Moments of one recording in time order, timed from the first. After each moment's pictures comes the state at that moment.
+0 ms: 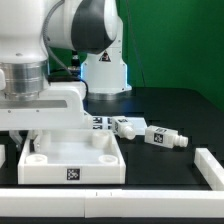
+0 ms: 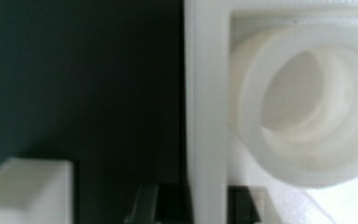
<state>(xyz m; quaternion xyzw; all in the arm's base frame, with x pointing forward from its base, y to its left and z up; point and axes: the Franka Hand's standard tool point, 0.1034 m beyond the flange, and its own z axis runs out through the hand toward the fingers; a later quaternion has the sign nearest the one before) 0.517 -0.156 0.016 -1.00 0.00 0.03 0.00</state>
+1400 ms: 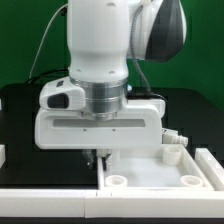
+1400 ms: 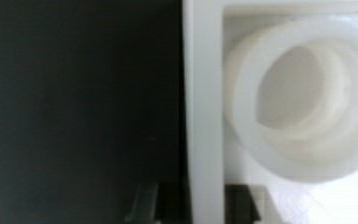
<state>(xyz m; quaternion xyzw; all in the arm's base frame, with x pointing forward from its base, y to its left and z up) 0.559 -0.034 0.007 -1.00 0.00 0.06 0.01</state>
